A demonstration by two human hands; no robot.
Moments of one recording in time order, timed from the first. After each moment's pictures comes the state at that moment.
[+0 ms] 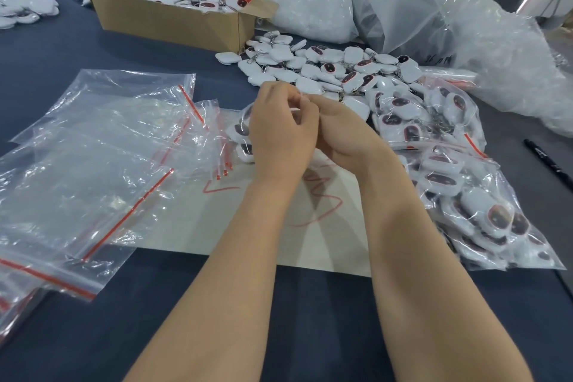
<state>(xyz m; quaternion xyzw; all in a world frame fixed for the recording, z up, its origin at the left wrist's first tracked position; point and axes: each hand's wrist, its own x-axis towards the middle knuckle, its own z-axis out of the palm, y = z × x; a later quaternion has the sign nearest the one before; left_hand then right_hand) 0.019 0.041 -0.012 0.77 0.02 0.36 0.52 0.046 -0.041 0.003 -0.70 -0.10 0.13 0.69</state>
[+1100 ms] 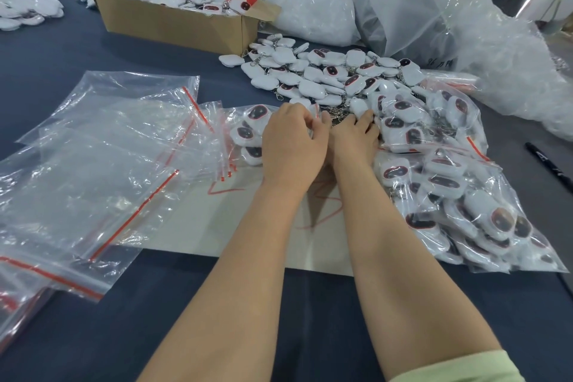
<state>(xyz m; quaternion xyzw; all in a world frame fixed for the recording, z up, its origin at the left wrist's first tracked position) 0.020 0.037 -0.023 0.84 0.00 0.27 0.47 0.072 -0.049 -0.033 -0.97 0.15 -0.03 0.21</state>
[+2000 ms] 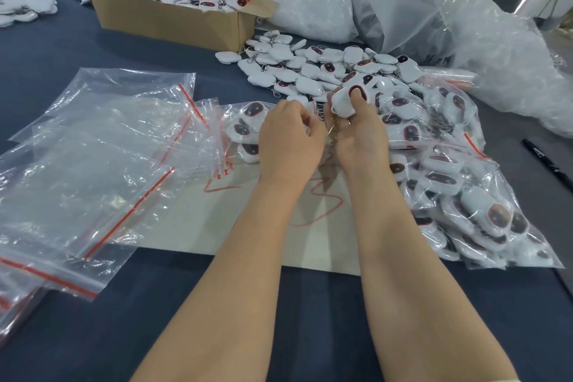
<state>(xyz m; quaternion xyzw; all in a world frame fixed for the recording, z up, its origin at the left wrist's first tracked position) 0.021 0.037 -0.024 0.85 0.01 0.25 0.46 0.061 -0.055 -0.017 -0.35 0.09 -0.05 0.93</state>
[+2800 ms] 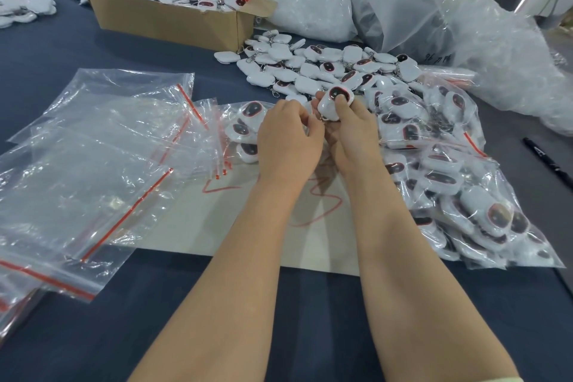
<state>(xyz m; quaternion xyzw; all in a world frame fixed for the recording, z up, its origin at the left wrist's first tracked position) 0.022 0.037 -0.025 0.85 0.01 0.26 0.46 0.061 -0.050 -0.021 -0.54 0.05 -0.06 0.84</state>
